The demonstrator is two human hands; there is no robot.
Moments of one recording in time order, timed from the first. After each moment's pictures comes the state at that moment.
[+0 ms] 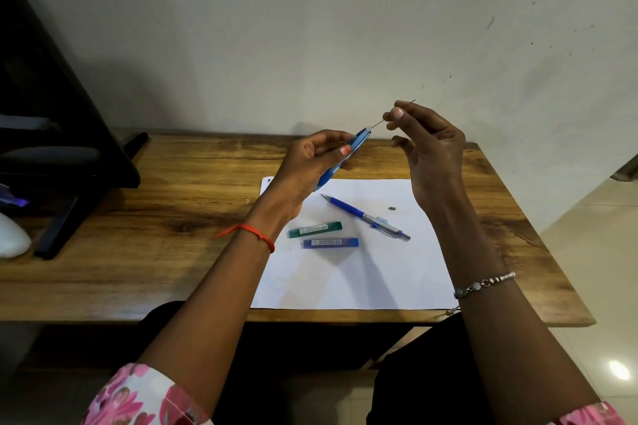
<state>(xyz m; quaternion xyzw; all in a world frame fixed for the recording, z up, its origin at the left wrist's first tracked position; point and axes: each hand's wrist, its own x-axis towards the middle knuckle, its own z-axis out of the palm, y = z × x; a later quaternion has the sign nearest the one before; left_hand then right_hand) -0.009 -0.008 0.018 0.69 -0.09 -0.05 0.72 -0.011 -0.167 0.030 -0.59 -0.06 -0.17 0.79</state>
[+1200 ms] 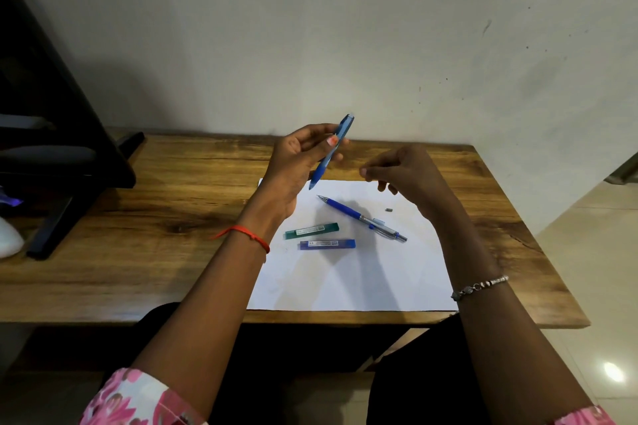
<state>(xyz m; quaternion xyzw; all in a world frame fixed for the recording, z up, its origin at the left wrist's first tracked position) -0.011 -0.004 0.021 0.67 -0.05 -0.02 0.74 -0.007 -0.174 0.017 -0.87 -0.01 0.00 0.48</state>
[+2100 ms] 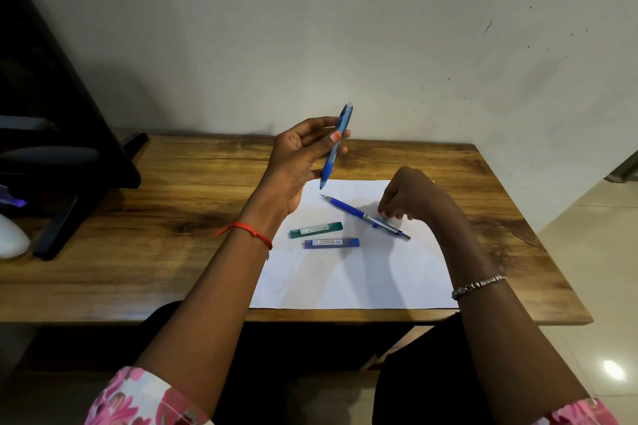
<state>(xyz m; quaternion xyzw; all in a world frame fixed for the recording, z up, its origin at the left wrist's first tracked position) -0.011 0.001 0.024 0.64 -0.06 -0.02 0.76 -0.008 -0.180 0.006 -0.95 0.02 0.17 0.26</state>
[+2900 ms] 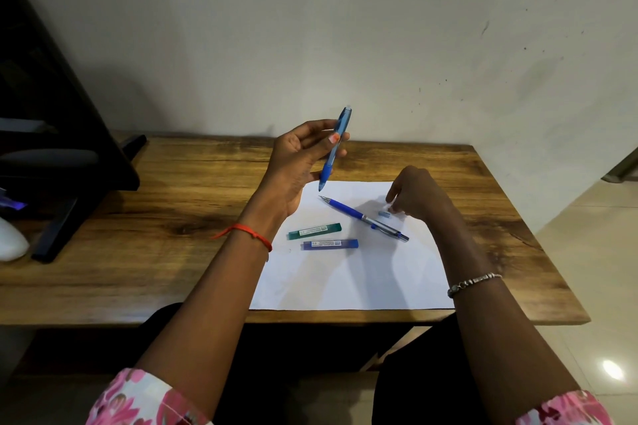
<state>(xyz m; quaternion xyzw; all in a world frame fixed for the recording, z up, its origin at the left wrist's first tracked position) -0.012 0.001 0.024 0.64 -0.06 -0.02 0.76 0.005 -0.189 -0.014 -0.97 0.05 0.07 0.24</state>
